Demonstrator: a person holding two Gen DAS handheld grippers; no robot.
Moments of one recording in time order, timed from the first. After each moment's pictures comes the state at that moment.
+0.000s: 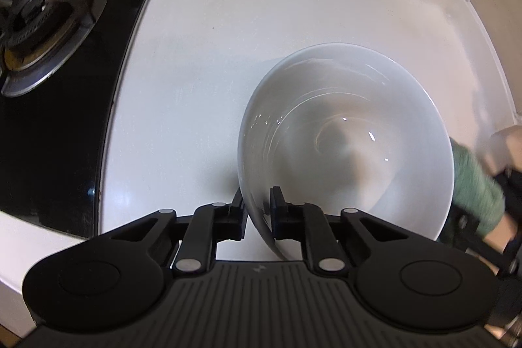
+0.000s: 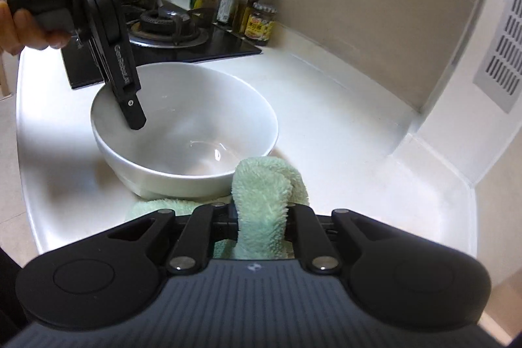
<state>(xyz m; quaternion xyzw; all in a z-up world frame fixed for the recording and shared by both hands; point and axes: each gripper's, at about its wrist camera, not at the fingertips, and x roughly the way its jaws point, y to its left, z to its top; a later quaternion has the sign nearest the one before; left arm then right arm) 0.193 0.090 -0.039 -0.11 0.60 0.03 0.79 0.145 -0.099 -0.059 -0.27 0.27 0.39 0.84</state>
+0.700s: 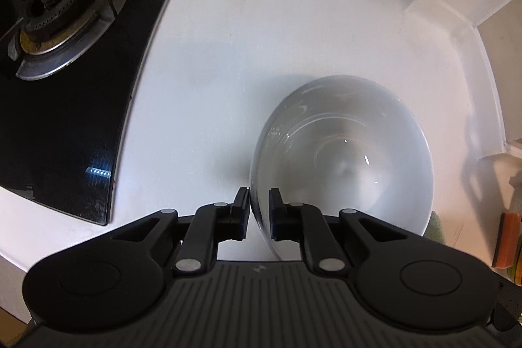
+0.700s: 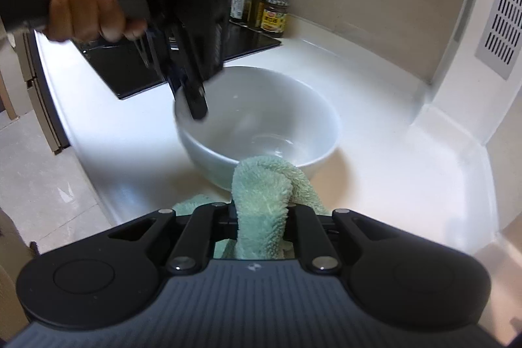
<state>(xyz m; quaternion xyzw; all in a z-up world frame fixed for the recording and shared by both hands) 0.193 0.109 -0.010 -0.15 0.61 0.05 0.78 0.089 -0.084 -0.041 -0.22 0.31 0.35 0.86</state>
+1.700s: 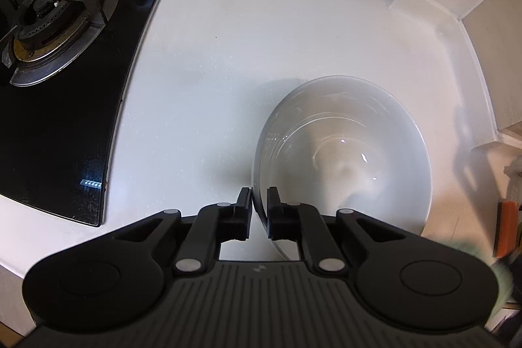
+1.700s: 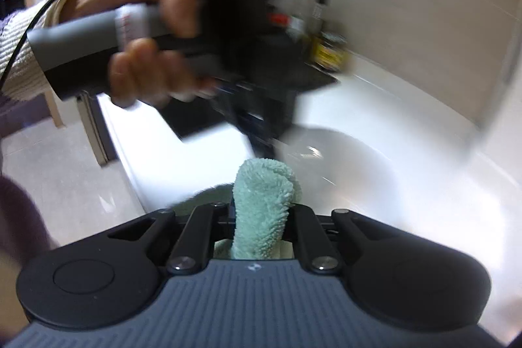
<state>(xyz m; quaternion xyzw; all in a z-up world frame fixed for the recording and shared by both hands) 0.187 0.094 -0.015 -0.14 0.60 0.02 0.79 0.083 -0.100 0.014 -0.22 0.31 0.41 0.83</state>
